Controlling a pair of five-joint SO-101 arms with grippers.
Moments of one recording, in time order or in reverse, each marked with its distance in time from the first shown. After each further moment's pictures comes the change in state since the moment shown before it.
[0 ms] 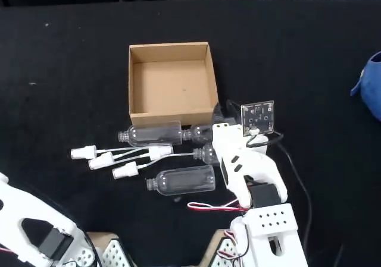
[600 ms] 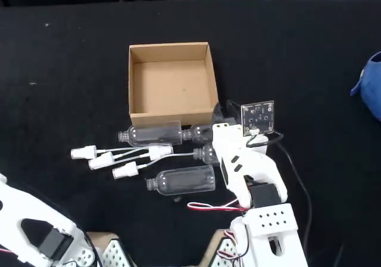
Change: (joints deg) left arm -0.4 -1.3 0.0 5.5 2.4; right arm 0.0 0.0 0.0 0.0 0.0
